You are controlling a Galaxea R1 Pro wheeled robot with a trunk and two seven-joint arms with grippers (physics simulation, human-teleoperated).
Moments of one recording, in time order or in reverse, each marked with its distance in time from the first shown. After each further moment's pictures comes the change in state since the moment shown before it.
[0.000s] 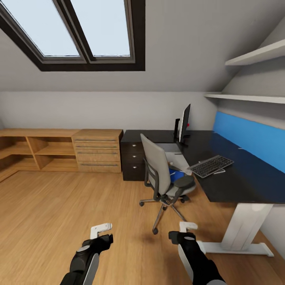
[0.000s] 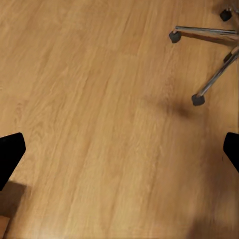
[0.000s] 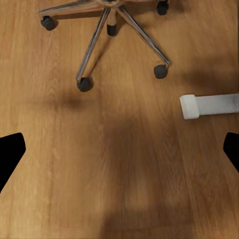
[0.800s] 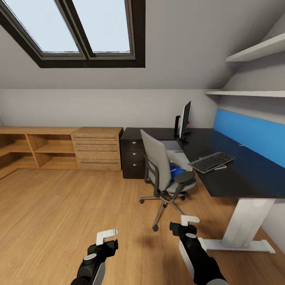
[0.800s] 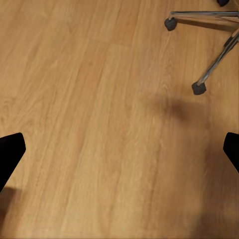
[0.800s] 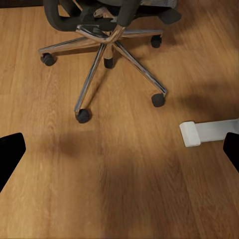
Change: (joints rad) left arm -0.001 0.005 -0.066 0.136 -0.003 -0.141 -0.001; right arm 0.005 -0.001 -0.003 -0.065 0.000 -0.090 -0.008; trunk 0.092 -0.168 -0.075
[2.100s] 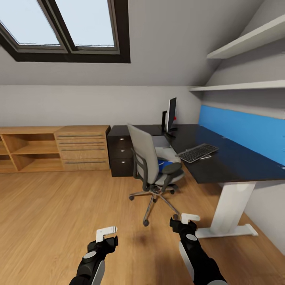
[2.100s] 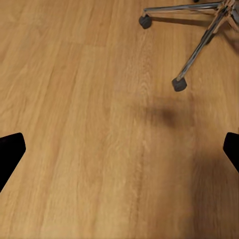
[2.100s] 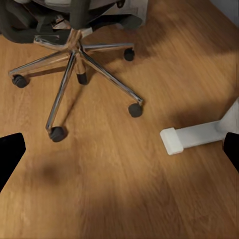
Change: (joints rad) left arm 0.000 -0.002 0.000 -0.034 -0.005 -0.005 0.000; right arm 0.005 0.000 0.001 0.005 0.000 -0.122 0.000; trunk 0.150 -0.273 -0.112
